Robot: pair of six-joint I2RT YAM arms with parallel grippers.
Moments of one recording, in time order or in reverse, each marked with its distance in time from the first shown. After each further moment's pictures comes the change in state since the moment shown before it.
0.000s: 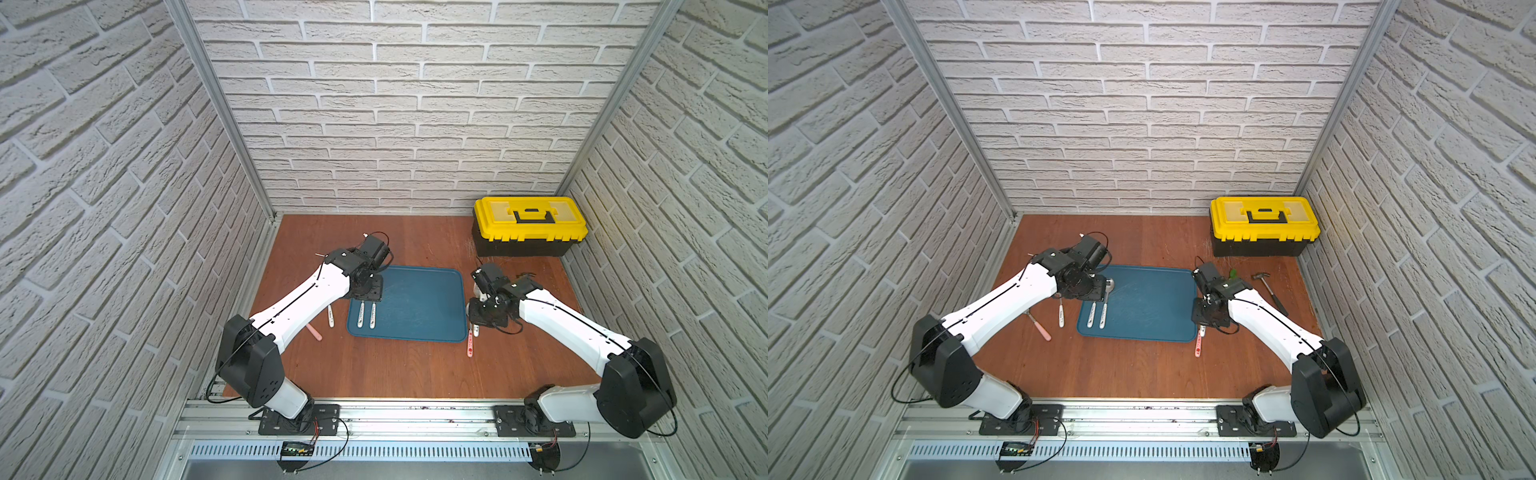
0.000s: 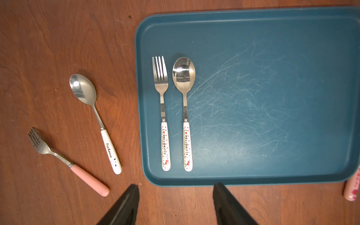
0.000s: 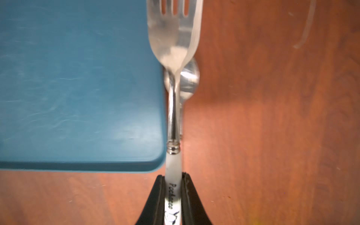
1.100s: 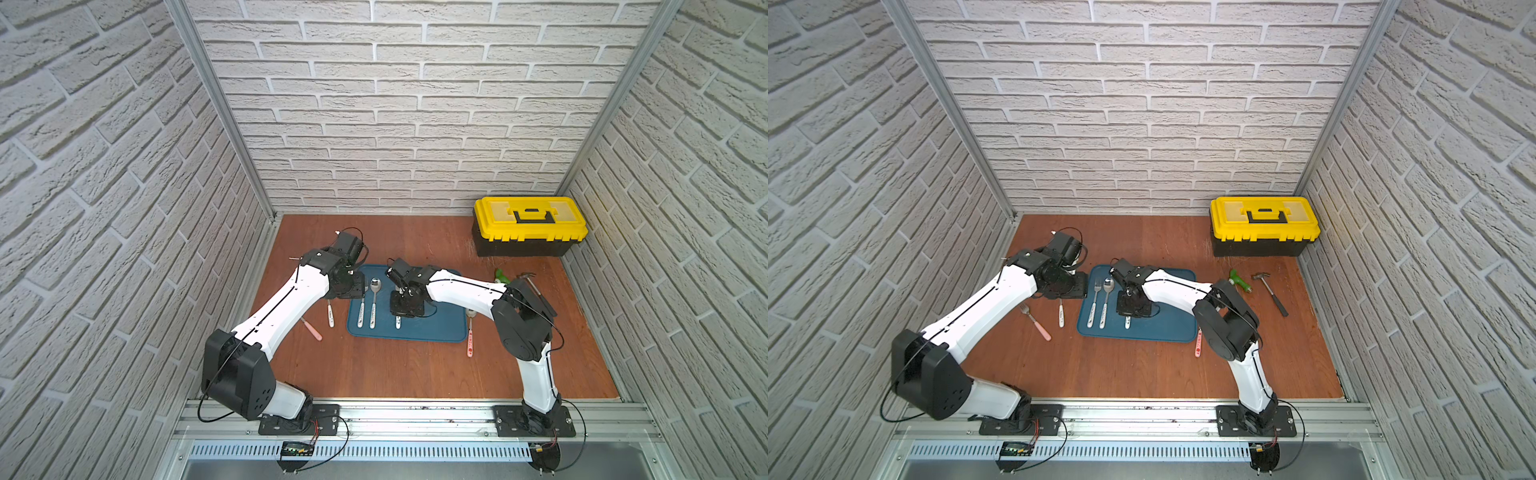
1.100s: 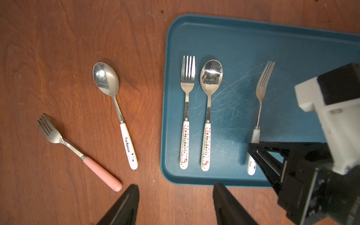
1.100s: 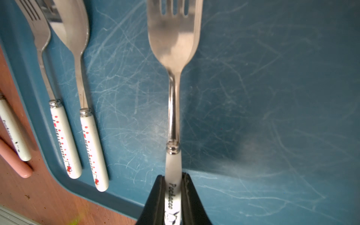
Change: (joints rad) left arm 0.161 -0.087 -0.080 0.020 0.086 0.055; right arm 0.322 0.661 0.527 0.163 -0.111 0.247
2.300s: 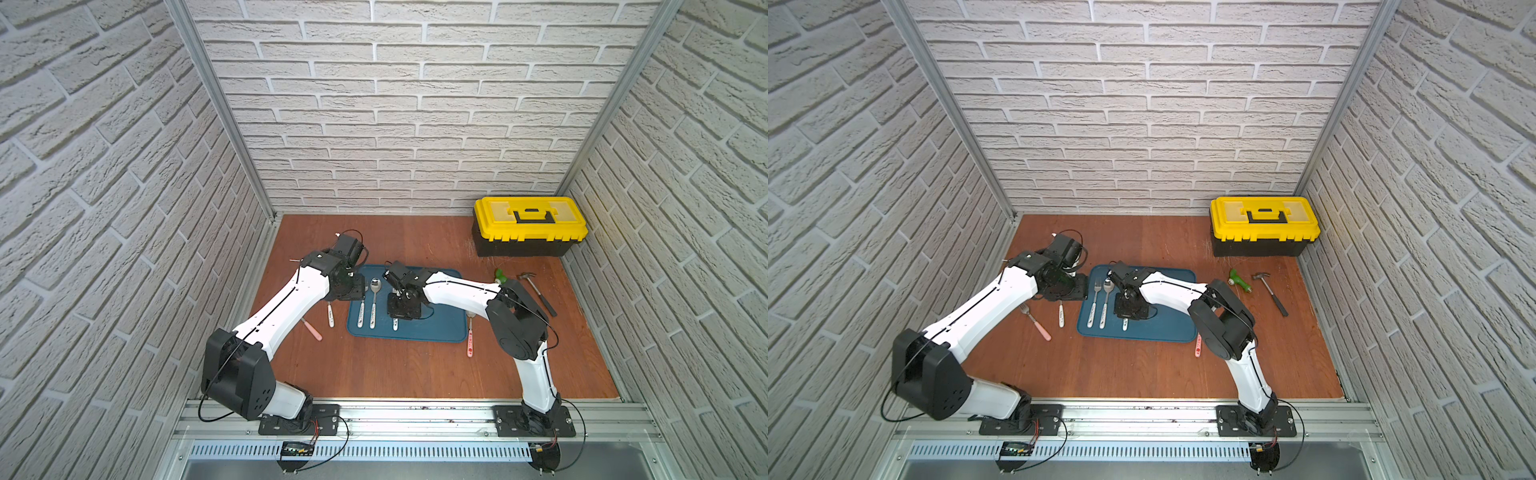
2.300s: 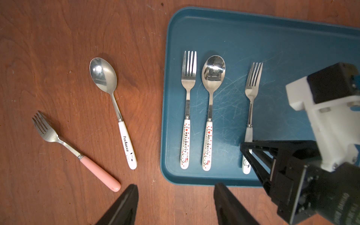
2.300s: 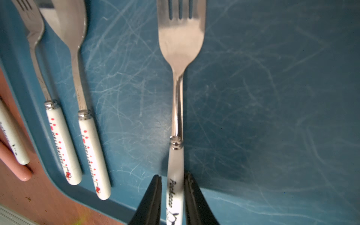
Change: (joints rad) left arm 0.002 -0.002 -0.024 0.011 0.002 -0.003; right arm 0.012 0.016 -0.015 0.041 -0.006 0.007
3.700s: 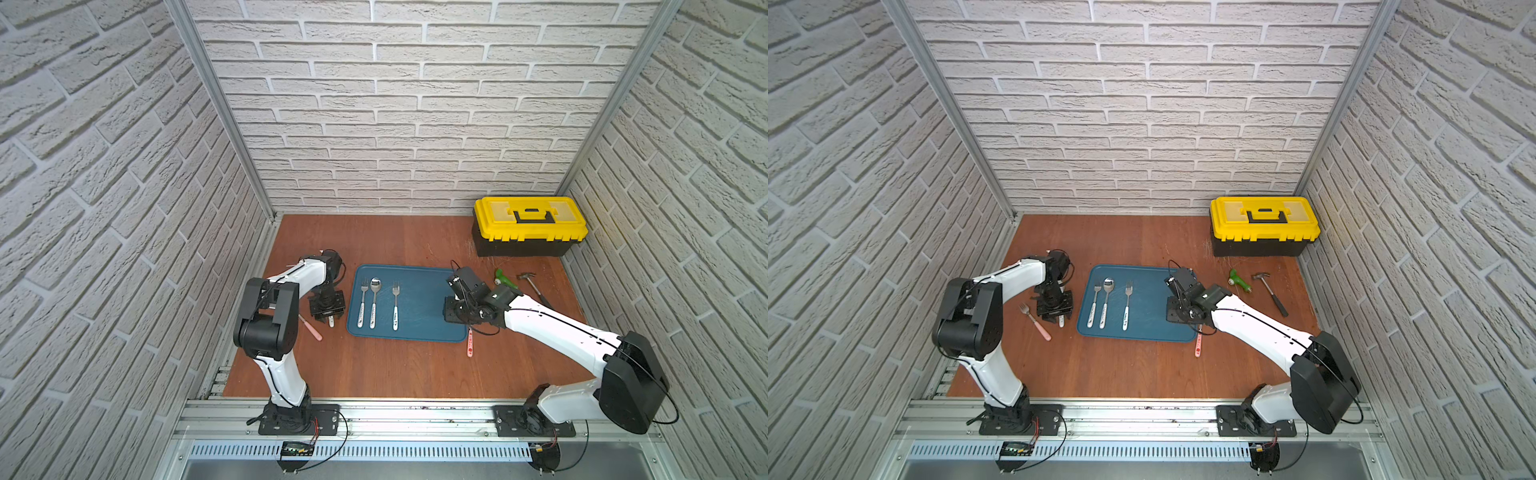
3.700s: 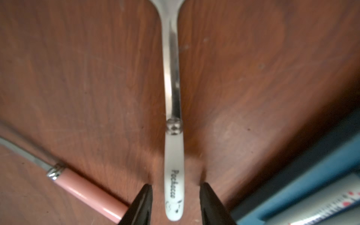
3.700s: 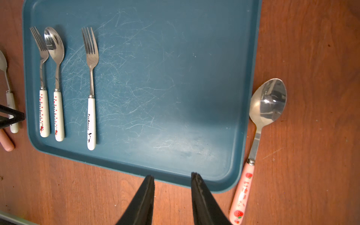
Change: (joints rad) left arm 0.262 0.365 -0.104 0.031 0.095 0.000; right arm -0.163 -0.704 -0.566 0.018 0.178 -0.166
